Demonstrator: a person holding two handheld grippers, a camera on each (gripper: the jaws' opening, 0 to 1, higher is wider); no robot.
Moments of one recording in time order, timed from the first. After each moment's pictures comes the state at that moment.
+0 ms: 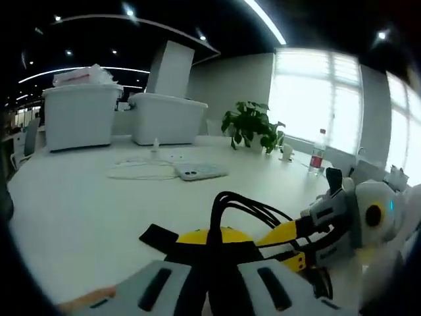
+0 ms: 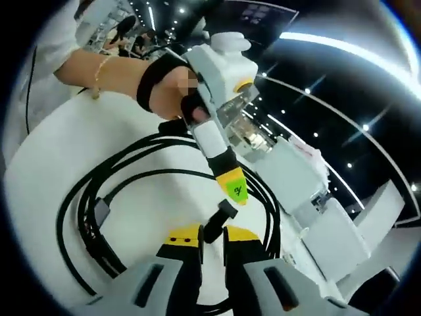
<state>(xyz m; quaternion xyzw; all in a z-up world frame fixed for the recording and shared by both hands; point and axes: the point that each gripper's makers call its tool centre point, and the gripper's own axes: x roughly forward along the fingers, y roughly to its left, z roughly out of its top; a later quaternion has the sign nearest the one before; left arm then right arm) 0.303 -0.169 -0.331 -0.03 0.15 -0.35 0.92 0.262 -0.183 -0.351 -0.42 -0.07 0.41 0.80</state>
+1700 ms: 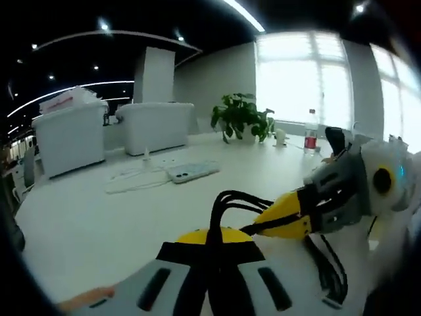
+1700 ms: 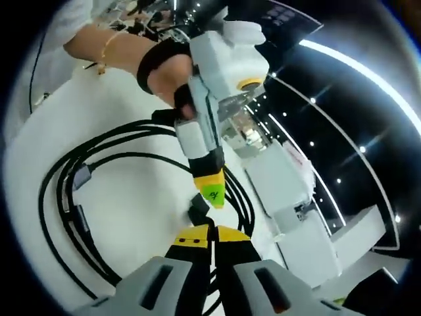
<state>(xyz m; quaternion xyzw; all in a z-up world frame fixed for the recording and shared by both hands) 0.277 -0.185 -0.317 0.05 0.13 -0.37 0.92 0.254 -0.199 -0.322 -0.48 -0.08 0.38 0.78</state>
